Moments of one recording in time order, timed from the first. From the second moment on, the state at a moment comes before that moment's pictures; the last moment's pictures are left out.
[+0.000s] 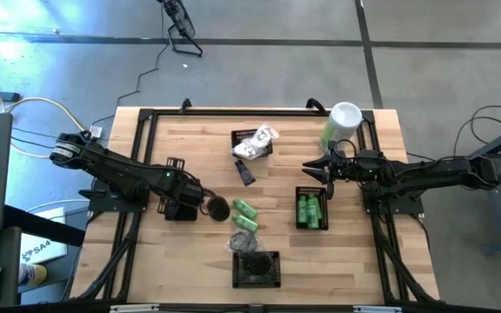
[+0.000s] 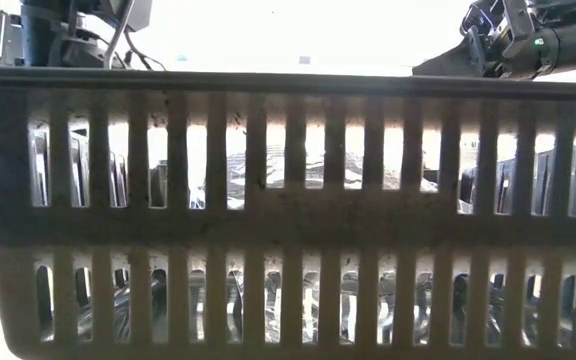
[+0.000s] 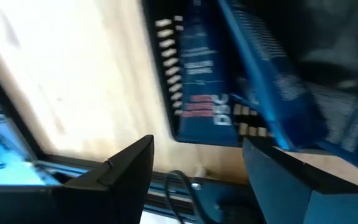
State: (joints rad) left arm -0.24 1.35 0.97 -1.33 -0.35 -0.14; right arm -0.09 0.73 0.27 0.37 0.05 0.13
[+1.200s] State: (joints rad) left arm -0.24 1.35 1.01 -0.29 -0.49 0.06; right arm -0.09 0.73 0.27 0.38 0.05 0.13
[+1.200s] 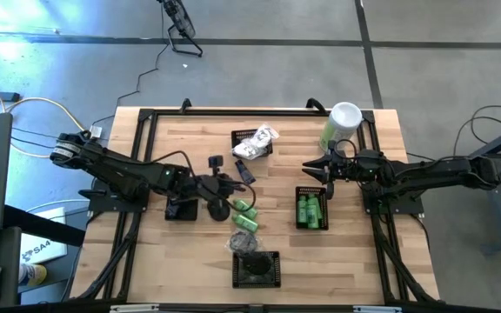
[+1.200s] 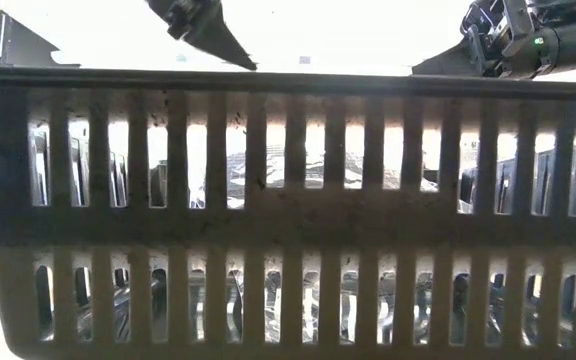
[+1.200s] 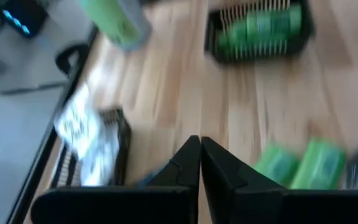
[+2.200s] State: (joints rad) left arm -0.24 1.35 1.01 -0.07 -0.48 -0.01; right arm -0.09 0.73 0.27 0.38 0.05 0.10
